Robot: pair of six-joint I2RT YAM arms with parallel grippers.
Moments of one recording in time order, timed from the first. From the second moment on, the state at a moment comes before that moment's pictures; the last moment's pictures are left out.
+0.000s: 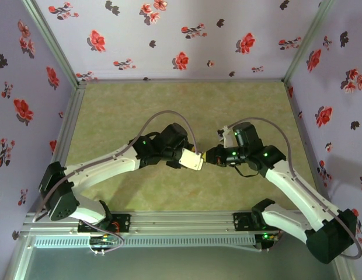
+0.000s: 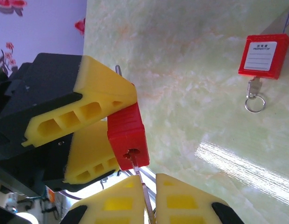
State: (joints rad) left arm -1.04 1.44 1.19 -0.58 0.08 1.00; right arm 0.54 0.98 0.84 -0.67 -0.64 0.65
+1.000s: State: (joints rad) left arm -1.11 1.48 0.98 -0.16 -0.21 0.92; right arm 0.50 1.06 0.69 -0.31 -0.64 1.09
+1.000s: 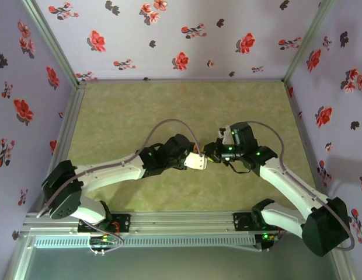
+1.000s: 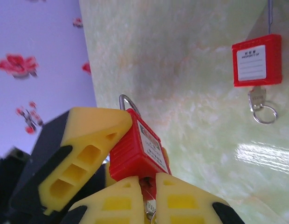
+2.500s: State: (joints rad) left arm -0.93 1.43 1.17 -0.39 0.49 0.48; right arm 0.20 0.72 0.82 -0.70 -0.76 0.41
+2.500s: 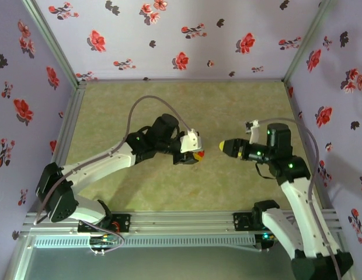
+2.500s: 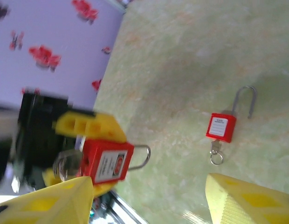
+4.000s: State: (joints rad) left arm -0.93 1.57 1.45 -0.89 0.76 0.64; right arm 0.45 0.79 0.75 -0.34 -1.08 -0.17
